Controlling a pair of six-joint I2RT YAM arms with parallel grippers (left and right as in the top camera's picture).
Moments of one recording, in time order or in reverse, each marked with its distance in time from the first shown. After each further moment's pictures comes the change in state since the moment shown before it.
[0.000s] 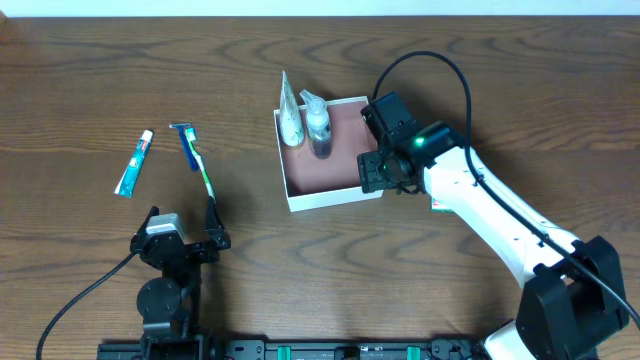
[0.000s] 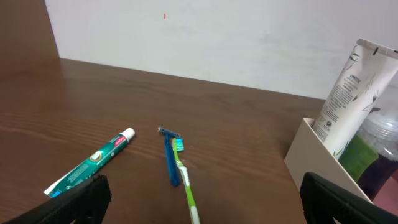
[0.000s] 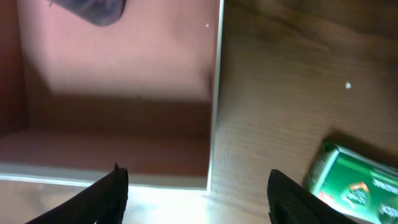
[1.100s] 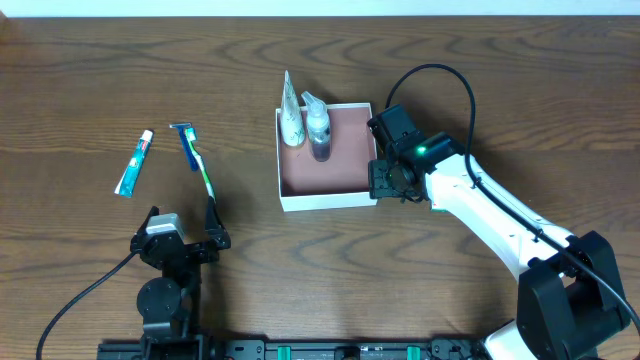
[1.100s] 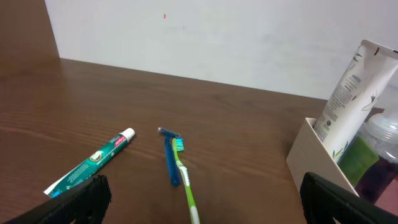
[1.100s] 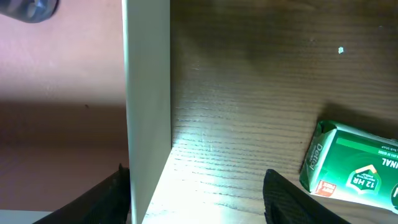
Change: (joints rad) left arm 0.000 0.000 0.000 0.000 0.000 0.000; right arm -0.021 0.000 -0.097 0.043 0.030 0.089
